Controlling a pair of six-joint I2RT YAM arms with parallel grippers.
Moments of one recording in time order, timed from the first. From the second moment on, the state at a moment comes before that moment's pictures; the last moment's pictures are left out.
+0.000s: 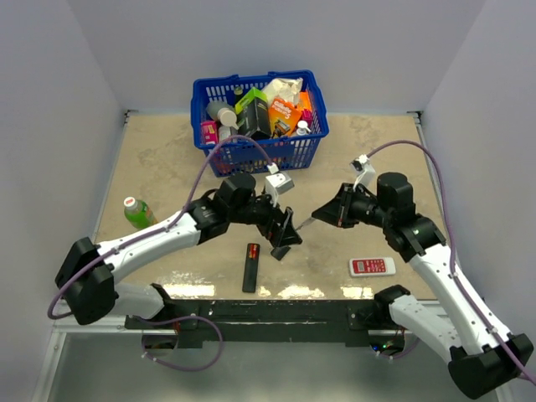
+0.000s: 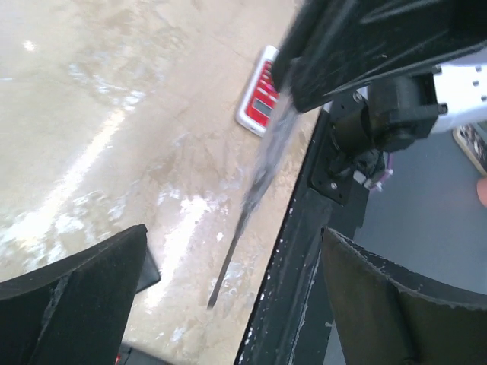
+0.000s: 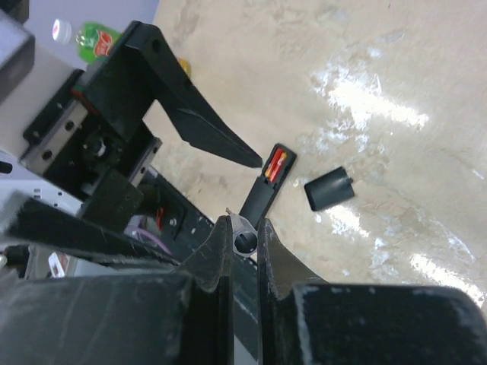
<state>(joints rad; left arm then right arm) -0.86 1.36 0.96 -0.10 0.51 -0.27 0.38 0.86 0.86 -0.50 -0.52 0.56</state>
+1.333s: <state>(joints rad) -0.53 1.35 0.53 -0.17 0.31 -0.57 1.06 1.17 0.79 -0.20 0.36 0.74</state>
